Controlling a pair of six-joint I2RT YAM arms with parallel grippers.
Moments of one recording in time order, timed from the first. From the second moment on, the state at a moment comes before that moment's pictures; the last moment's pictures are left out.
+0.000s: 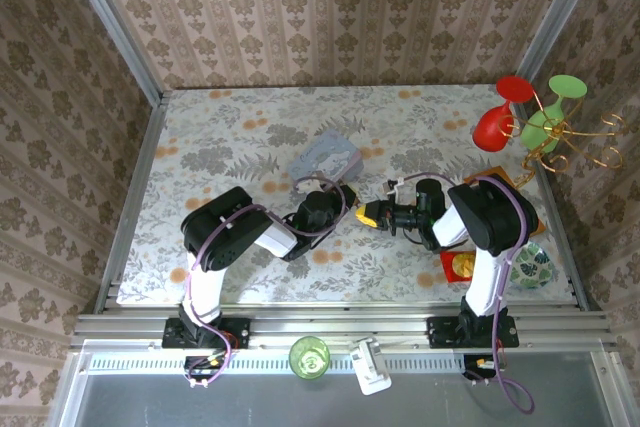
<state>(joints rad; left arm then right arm) -0.92 1.99 0.72 0.99 -0.16 -1.29 0.27 1.90 0.45 1.09 -0.98 1.24</state>
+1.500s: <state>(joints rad) -0.93 1.97 0.72 0.95 -0.14 -1.29 0.21 1.98 0.44 1.17 -1.07 1.18</state>
